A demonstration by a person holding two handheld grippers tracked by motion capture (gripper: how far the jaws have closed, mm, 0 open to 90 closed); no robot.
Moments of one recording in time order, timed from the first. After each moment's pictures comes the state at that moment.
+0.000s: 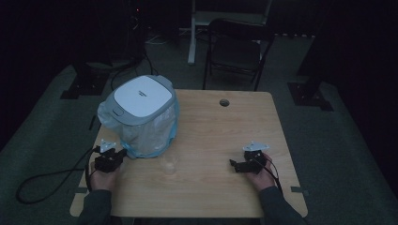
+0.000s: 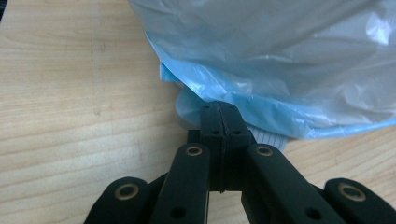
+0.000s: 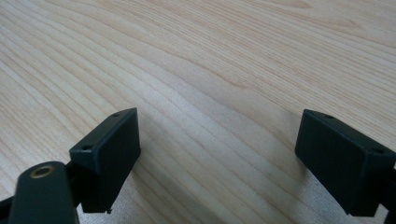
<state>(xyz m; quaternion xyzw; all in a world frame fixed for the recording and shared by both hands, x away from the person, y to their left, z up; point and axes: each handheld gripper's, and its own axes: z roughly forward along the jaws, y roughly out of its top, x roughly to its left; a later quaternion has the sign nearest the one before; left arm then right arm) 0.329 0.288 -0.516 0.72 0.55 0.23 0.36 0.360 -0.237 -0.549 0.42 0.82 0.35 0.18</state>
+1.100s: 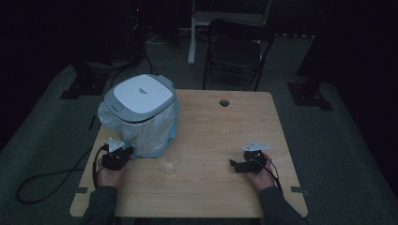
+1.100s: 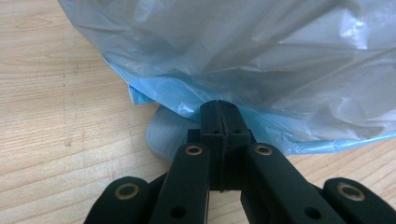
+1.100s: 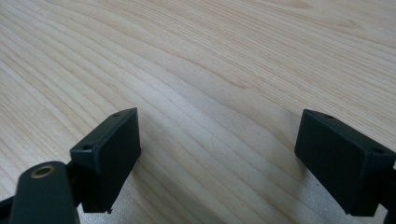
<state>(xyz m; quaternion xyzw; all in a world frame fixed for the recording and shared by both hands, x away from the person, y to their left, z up) 0.339 0.271 -0.526 0.74 0.52 0.25 0.35 0.360 -0.237 -0.549 0.42 0.82 0.35 0.18</state>
